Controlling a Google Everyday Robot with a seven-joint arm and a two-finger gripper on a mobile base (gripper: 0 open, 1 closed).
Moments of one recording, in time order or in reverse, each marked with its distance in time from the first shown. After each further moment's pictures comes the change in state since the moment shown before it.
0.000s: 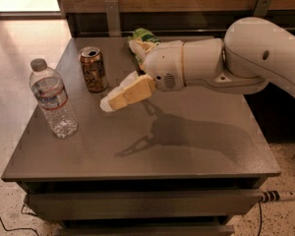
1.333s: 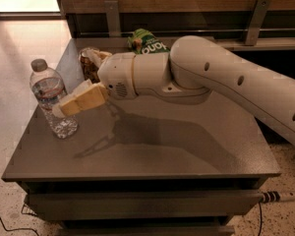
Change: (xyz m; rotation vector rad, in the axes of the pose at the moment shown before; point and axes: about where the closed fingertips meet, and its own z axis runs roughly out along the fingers) arm -0.013 0.023 0.092 -0.065 -0.097 0.032
